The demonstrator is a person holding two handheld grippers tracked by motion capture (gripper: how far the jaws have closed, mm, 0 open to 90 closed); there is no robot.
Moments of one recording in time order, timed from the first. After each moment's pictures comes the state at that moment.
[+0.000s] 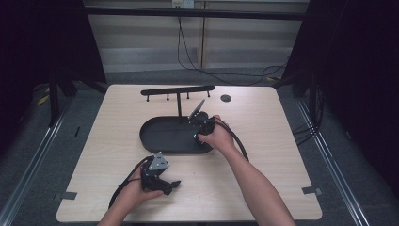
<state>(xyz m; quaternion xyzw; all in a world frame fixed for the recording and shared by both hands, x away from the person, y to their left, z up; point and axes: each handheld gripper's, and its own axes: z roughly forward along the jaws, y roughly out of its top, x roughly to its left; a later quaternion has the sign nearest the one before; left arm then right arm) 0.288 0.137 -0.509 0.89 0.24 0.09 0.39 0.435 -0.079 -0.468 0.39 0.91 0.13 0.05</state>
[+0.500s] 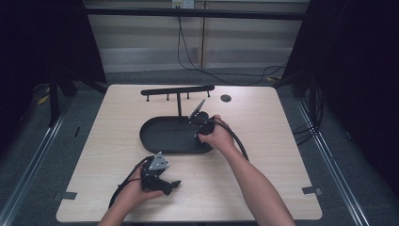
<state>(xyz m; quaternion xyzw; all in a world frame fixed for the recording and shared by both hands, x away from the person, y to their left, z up) 0.288 0.137 -0.509 0.89 0.24 0.09 0.39 0.435 -0.080 -0.468 0.39 0.91 0.14 0.06</state>
